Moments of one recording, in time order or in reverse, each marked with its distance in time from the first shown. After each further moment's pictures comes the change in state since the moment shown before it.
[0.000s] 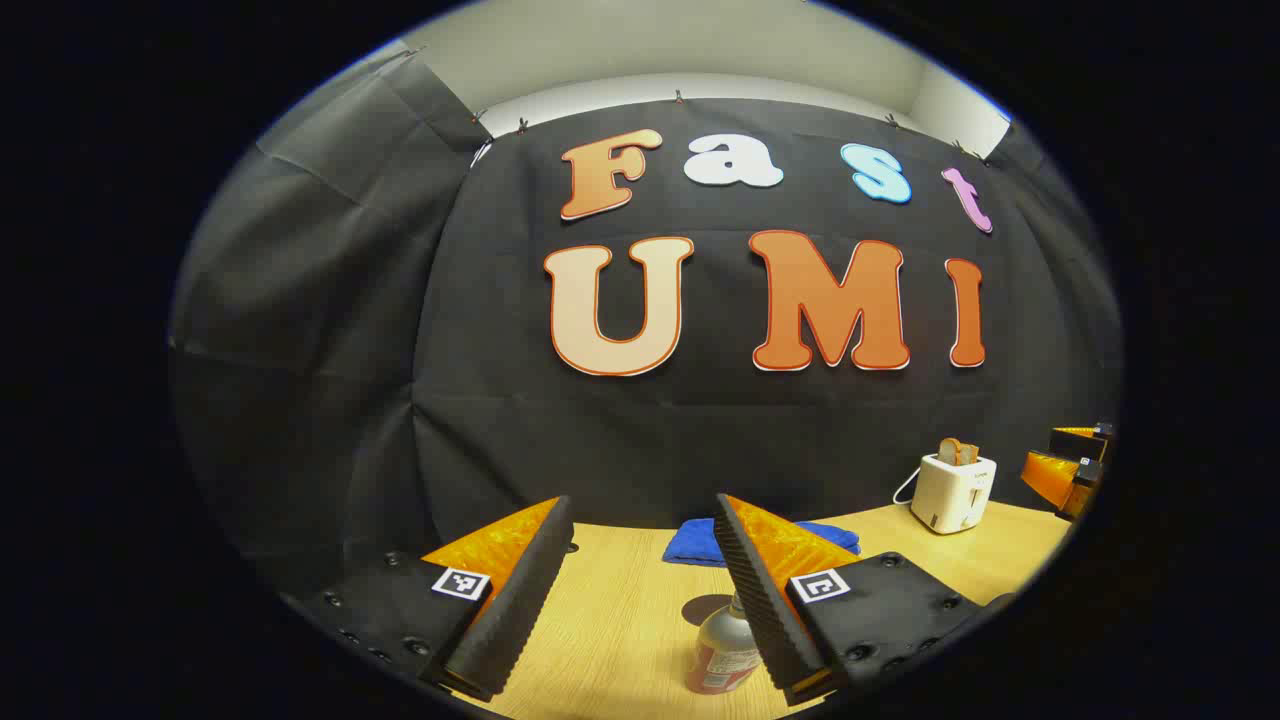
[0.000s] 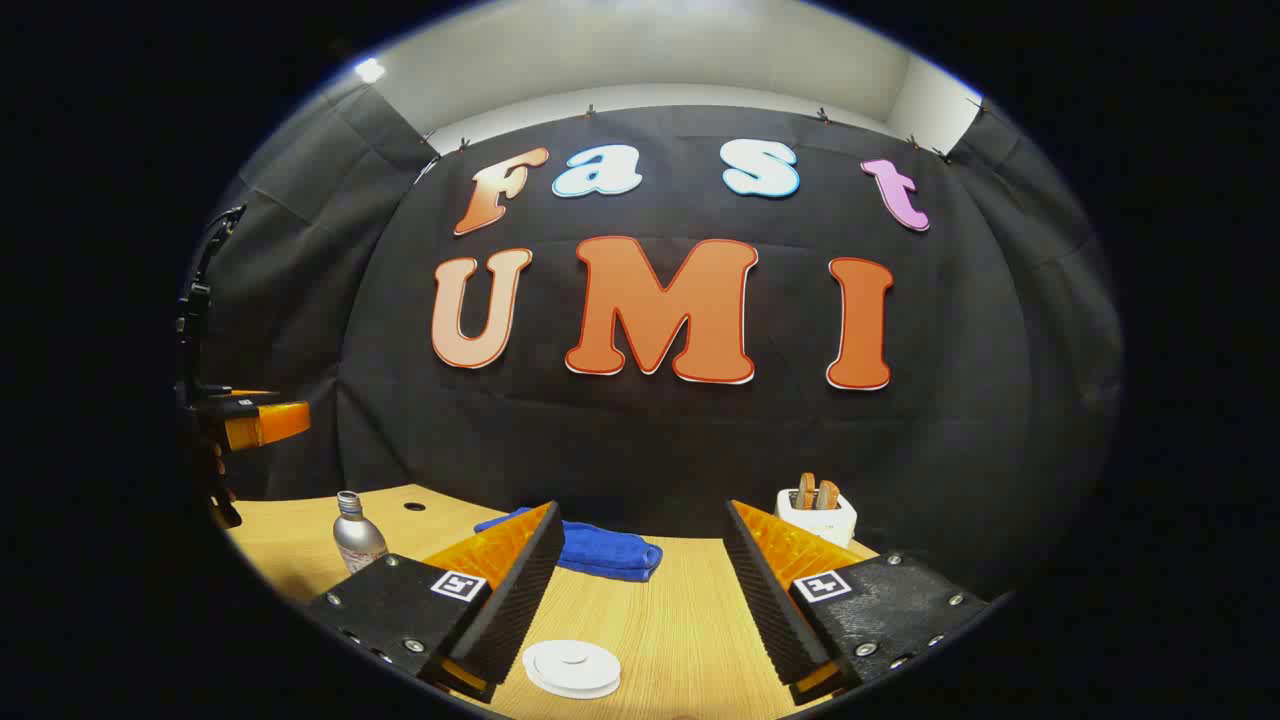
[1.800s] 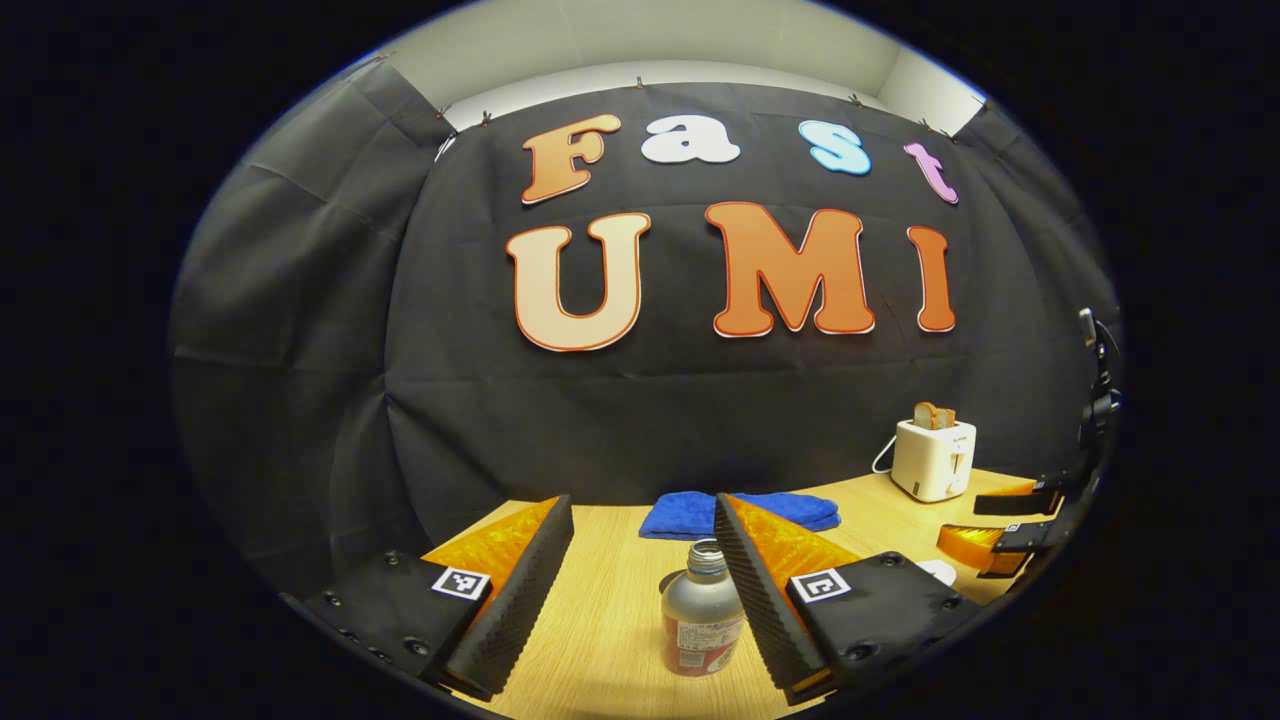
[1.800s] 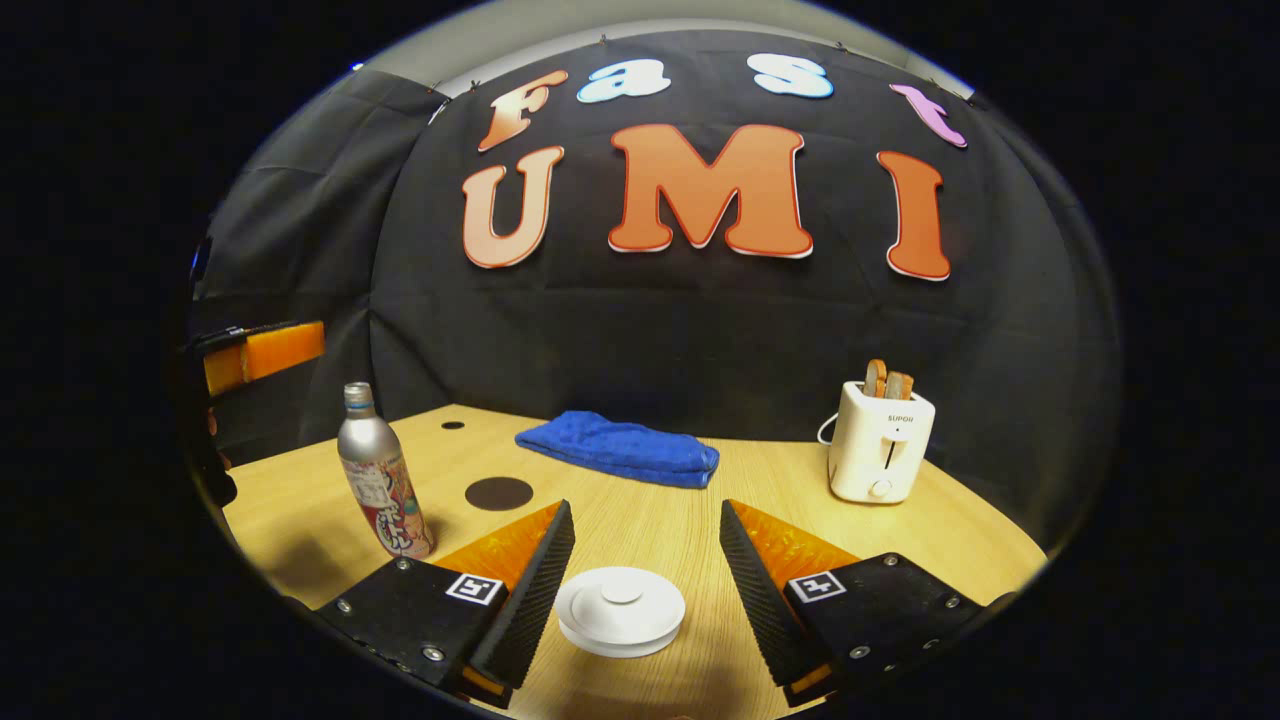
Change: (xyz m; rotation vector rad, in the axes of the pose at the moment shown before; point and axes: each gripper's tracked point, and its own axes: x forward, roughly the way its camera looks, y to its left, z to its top) left arm -0.013 -0.034 -0.038 0.052 0.051 -0.079; right arm -0.002 0.032 -0.134 0.015 0.327 0.147
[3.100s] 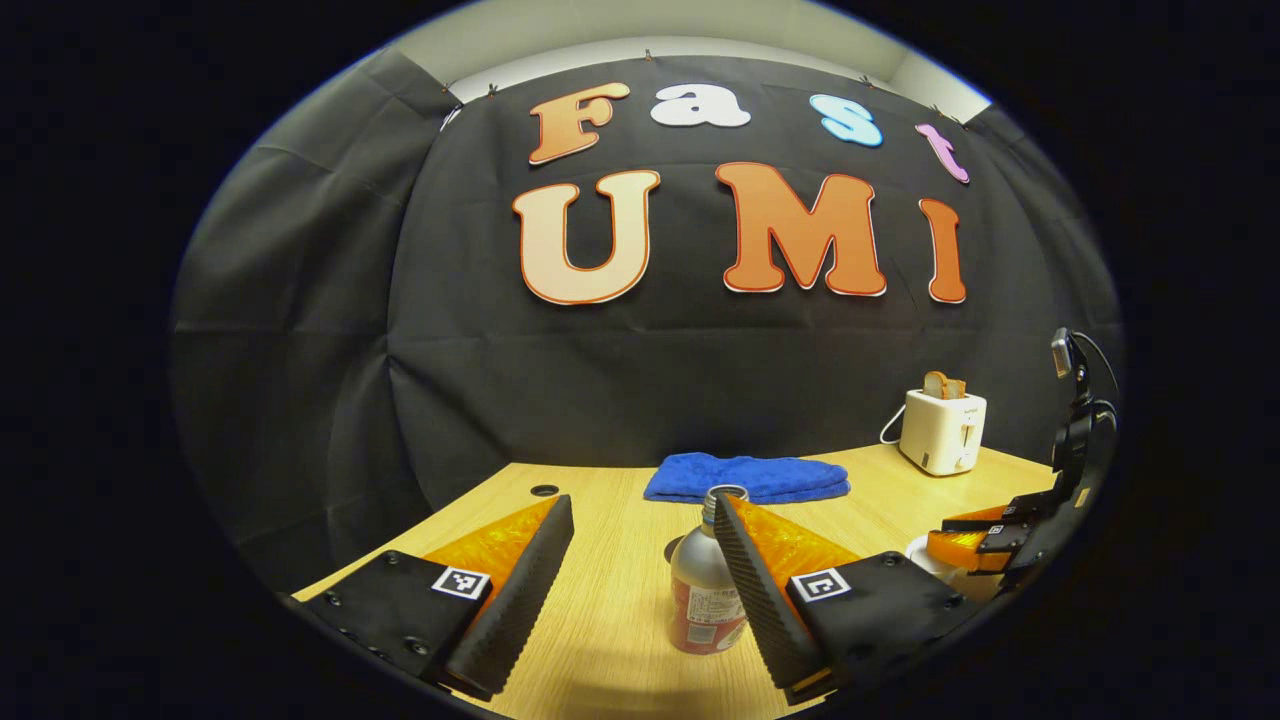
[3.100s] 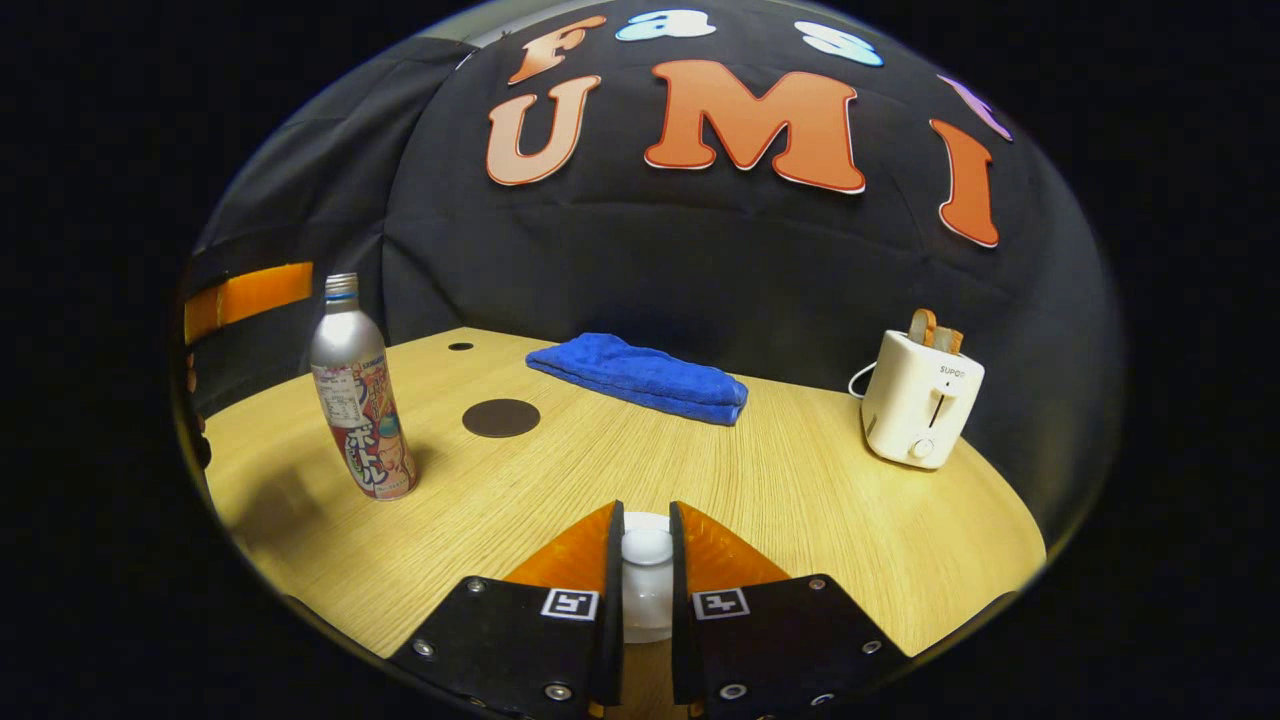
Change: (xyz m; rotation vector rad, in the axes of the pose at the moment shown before) left arm 0.003 0.006 -0.045 -0.019 0.106 0.011; right arm 0.021 0.019 -0.045 -0.061 0.139 0.049
